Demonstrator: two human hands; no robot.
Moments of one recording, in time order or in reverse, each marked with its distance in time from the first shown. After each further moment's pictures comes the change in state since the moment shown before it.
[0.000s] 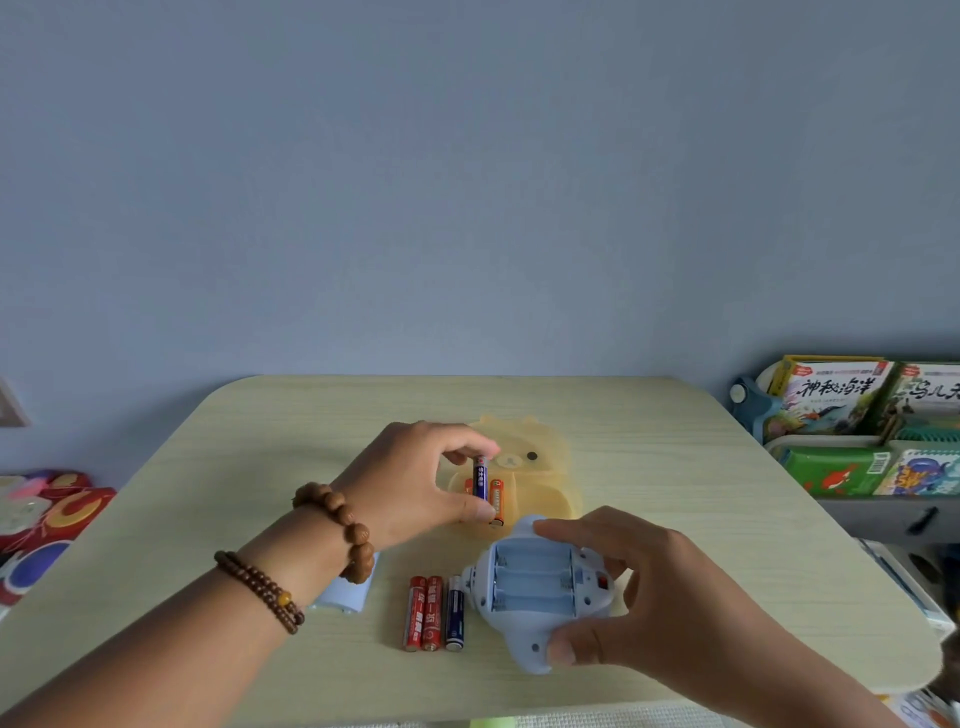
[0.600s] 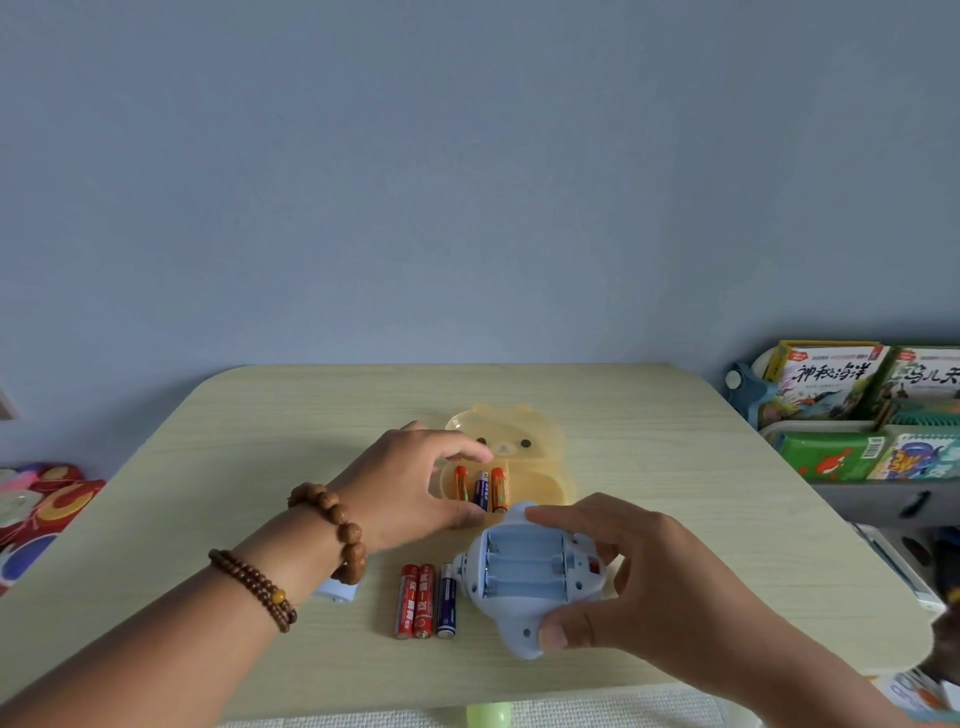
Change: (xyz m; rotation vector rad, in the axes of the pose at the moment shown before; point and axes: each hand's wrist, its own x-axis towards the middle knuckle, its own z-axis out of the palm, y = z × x) left_hand 0.000 -0.010 0.014 0.065 -0.084 -0.041; right_hand 0.000 -0.001 0.001 0.078 -0.003 0.027
